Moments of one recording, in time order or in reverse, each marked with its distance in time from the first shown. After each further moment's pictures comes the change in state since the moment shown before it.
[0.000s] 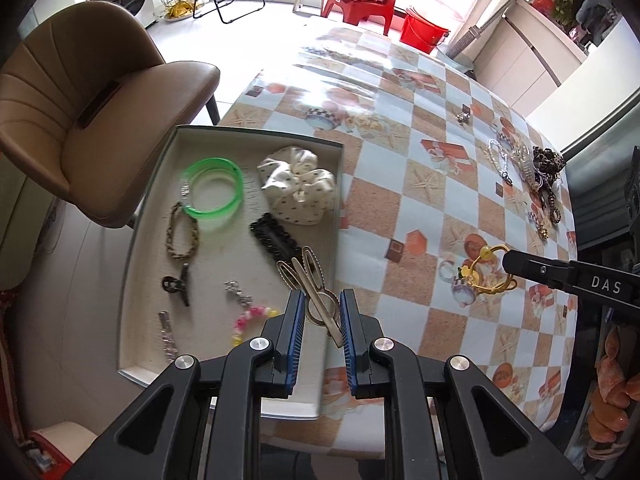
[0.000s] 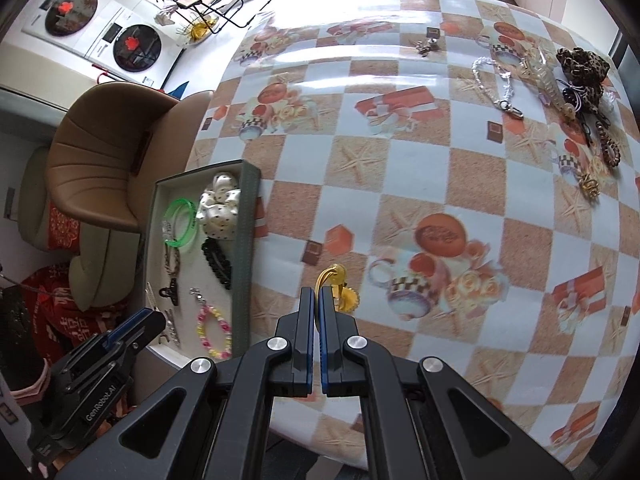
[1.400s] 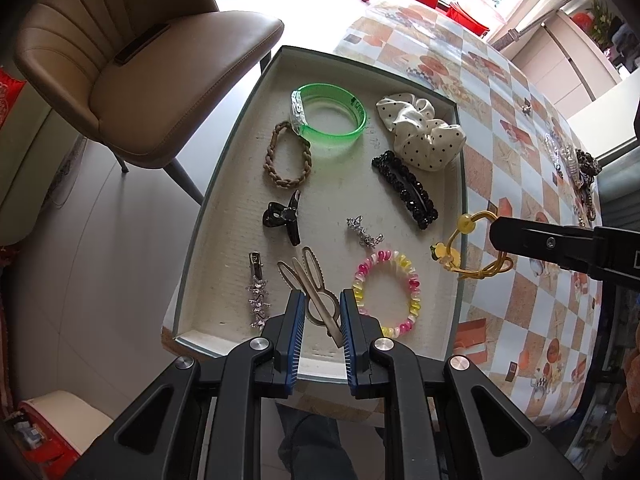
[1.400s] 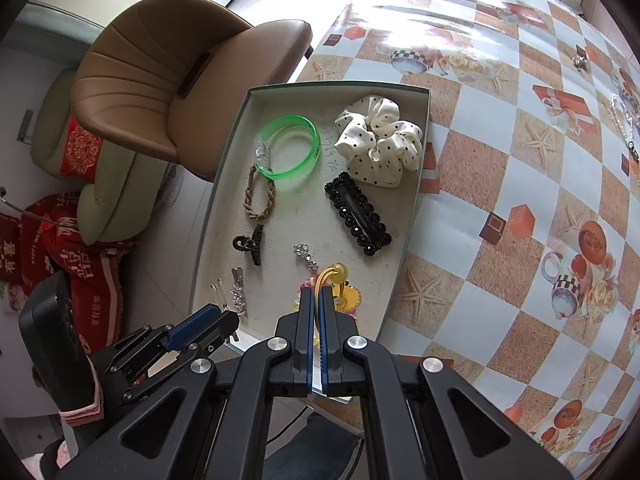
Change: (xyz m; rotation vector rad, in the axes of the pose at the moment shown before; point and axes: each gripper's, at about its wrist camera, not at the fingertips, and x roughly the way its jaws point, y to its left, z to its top) left arm 0.031 0.107 -0.045 -0.100 0.074 0.025; right arm 0.080 0.145 -0.029 -0.203 0.144 0.034
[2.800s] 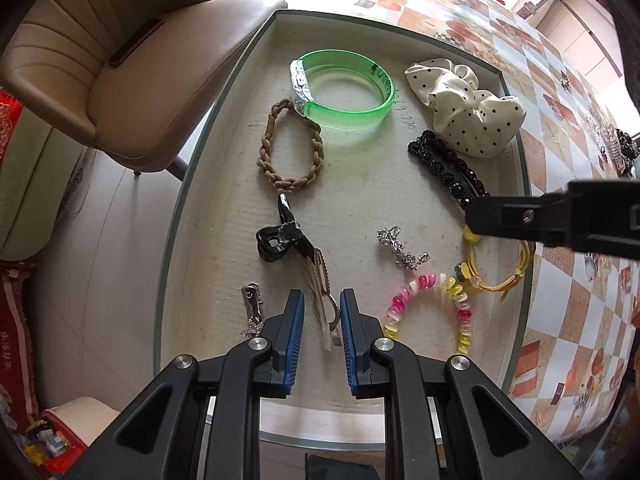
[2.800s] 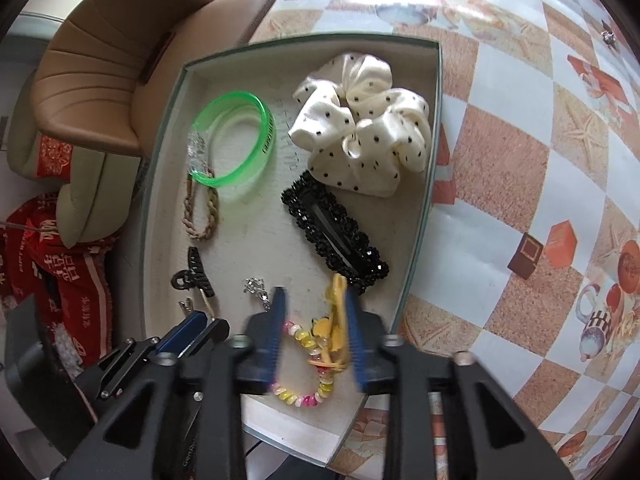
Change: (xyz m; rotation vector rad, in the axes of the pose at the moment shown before) left arm 0.061 -0.016 0.020 0.036 0.049 0.120; right arm 0.072 -0.018 0.037 0.047 0.087 -0.028
